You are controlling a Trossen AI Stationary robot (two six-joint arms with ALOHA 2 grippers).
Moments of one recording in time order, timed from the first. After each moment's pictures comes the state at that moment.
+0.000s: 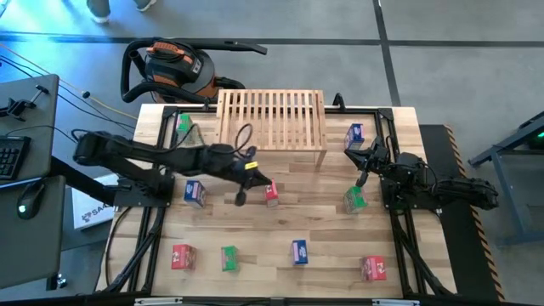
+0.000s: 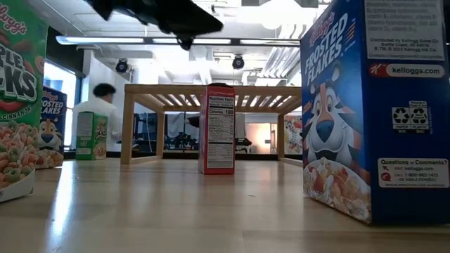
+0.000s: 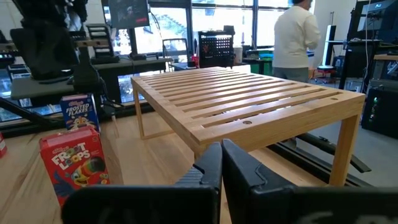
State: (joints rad) left arm -0.01 1.36 0.85 0.15 0.13 0.07; right arm -0.19 0.03 0.01 0.06 0.26 0.03
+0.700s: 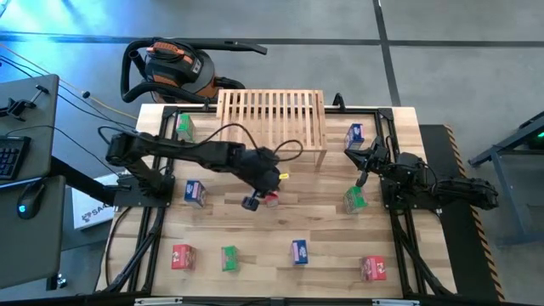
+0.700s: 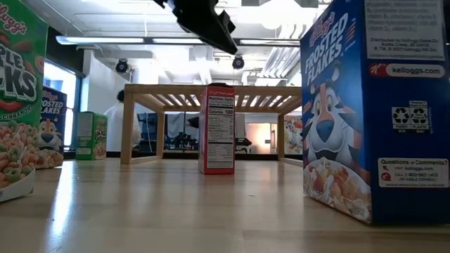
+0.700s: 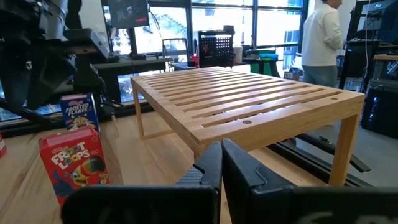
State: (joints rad) left arm -0.04 1.67 1.39 -0.60 0.15 0.35; right arm -0.19 0.03 0.01 0.06 0.26 0.03
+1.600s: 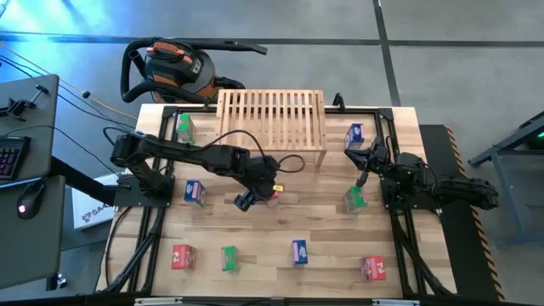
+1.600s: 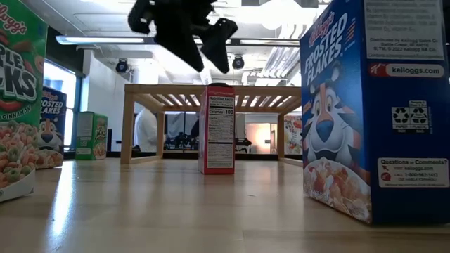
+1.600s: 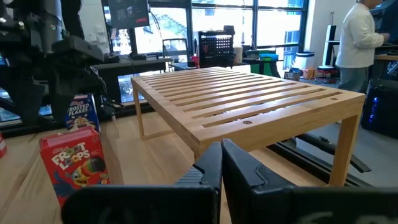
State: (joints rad) left arm -0.06 1.72 1.42 -0.75 0.05 0.66; right arm -0.19 0.03 0.01 0.06 0.26 0.03
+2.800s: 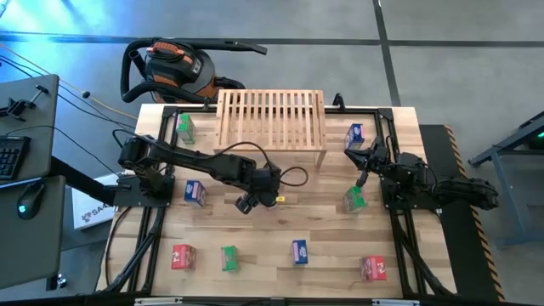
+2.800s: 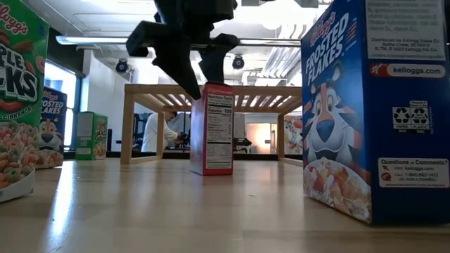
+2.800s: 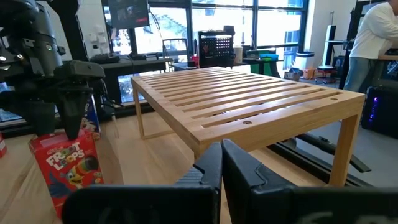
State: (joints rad) left arm -0.11 1.79 1.42 -0.78 -0.11 0.63; right arm -0.19 0.03 0.01 0.06 0.26 0.03
